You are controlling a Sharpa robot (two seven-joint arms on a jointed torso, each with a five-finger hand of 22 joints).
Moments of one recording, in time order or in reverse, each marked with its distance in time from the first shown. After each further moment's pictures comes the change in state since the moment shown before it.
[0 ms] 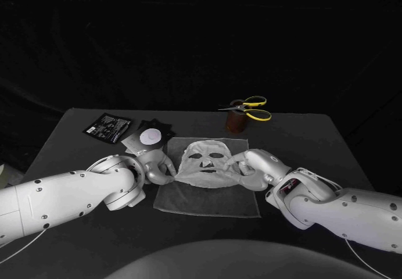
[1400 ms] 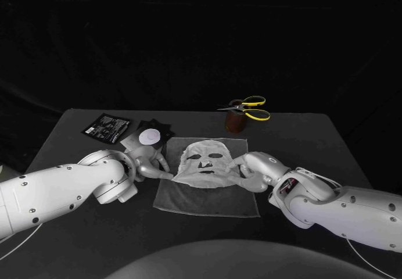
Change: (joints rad) left arm 0.002 -0.040 0.051 -0.014 0.069 0.057 -0.021; left_hand -0.073 -0.052 -0.372 0.038 0.000 -0.245 0.056 -0.009 0.059 -0.236 0.057 -0.194 -0.309 0.002 0.034 -0.004 0.000 0.000 -0.018 0.029 -0.059 0.000; right arm 0.000 -0.002 0.000 -0.012 -0.071 0.080 -0.107; right_hand 0.011 -0.011 0.006 -0.017 0.000 -0.030 0.015 -0.037 -0.016 0.000 0.011 -0.009 0.001 0.002 0.005 -0.008 0.000 -0.001 -0.007 0.007 -0.027 0.000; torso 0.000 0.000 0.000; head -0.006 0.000
